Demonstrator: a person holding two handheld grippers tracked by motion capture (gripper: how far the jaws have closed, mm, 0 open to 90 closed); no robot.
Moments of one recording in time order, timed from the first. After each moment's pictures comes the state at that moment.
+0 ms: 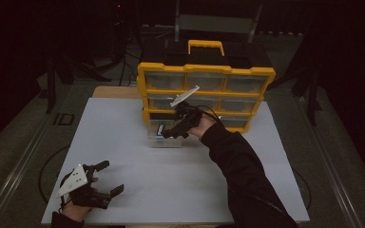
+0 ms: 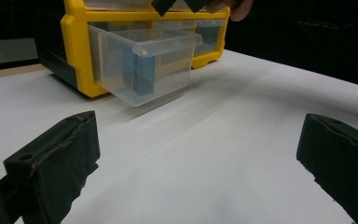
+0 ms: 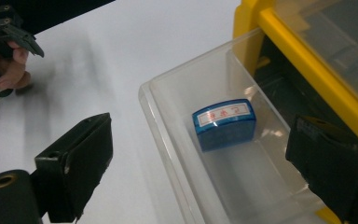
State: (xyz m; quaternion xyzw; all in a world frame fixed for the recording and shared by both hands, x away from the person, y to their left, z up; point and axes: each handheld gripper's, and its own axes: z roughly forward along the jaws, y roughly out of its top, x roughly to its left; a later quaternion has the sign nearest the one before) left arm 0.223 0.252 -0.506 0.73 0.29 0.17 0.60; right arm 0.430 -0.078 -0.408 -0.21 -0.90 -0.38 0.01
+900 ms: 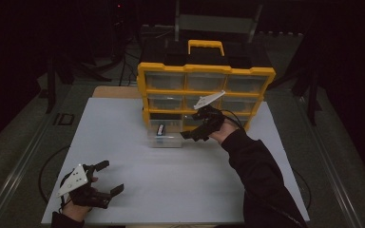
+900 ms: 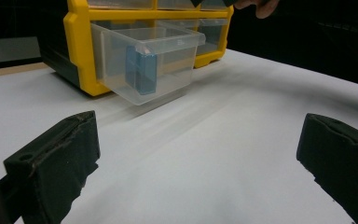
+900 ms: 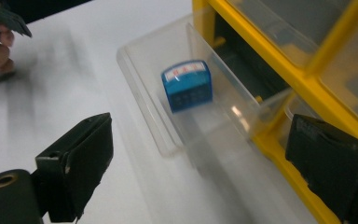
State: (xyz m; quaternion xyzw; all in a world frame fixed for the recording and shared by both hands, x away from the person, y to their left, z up) left arm 0.224 0.252 -0.507 0.73 0.29 0.17 0.60; right arm 0.410 -0.141 -0.402 -0.23 -0.89 -0.40 -0.04
